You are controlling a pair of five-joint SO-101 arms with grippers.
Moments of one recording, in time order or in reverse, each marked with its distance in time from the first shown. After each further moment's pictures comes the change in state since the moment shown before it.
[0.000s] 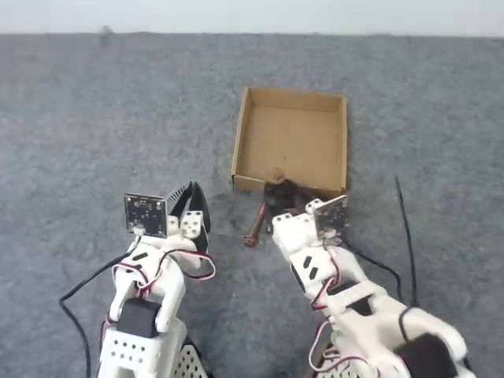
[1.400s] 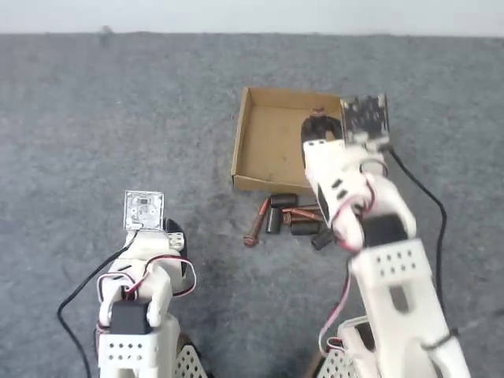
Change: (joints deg) left arm -11.8 0.0 0.0 21.0 -9.8; right arm 12.3 -15.5 -48.9 79.3 5.8
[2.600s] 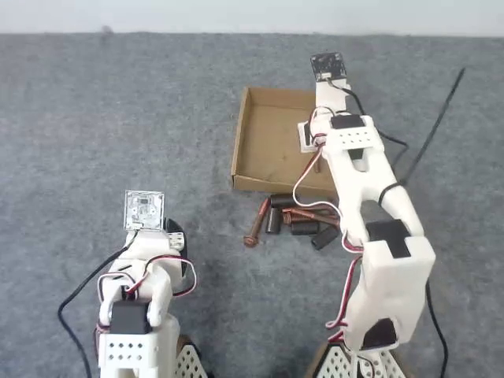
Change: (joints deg) left arm 0.0 0.0 0.0 0.0 0.0; right arm 4.2 66.1 -47.2 16.3 0.2
